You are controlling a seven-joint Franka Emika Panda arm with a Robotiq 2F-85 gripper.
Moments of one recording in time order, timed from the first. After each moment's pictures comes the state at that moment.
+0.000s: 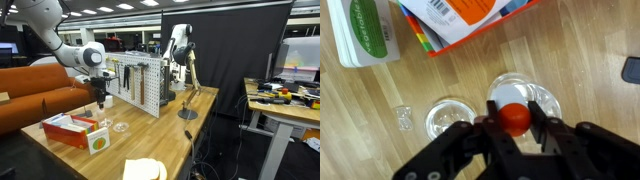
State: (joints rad) arm 0.29 0.58 0.03 -1.81 -0.05 2.29 0.63
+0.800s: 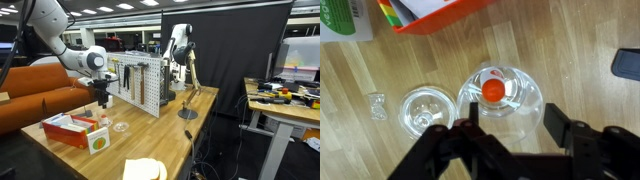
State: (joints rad) arm 0.31 0.68 0.03 -1.68 -0.05 2.29 0.60
